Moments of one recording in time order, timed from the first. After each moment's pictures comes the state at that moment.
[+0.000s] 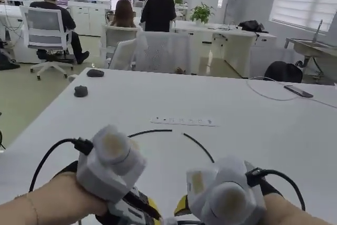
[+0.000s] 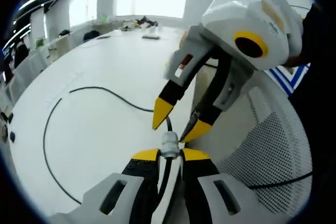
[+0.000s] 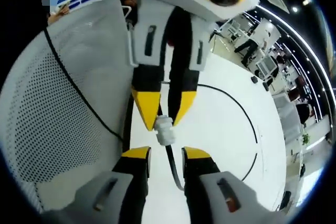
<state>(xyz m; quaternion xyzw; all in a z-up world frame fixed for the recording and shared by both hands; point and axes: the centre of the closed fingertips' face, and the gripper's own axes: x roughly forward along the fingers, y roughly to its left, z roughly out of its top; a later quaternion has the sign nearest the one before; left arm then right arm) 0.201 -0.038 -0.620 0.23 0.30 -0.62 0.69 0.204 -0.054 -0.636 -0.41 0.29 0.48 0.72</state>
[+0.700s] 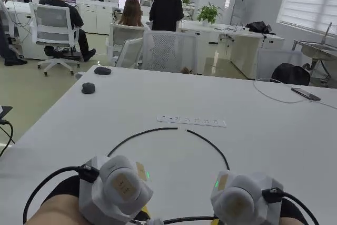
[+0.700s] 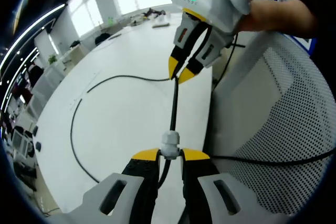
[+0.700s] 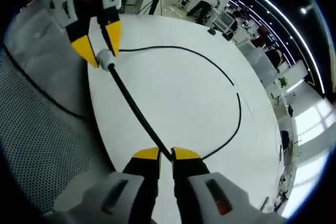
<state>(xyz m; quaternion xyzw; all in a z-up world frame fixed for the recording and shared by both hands) 0.215 -0.005 -0.644 0.32 0.28 -0.55 0.71 0.233 -0.143 -0.667 -0.38 0.40 0.27 0.79</state>
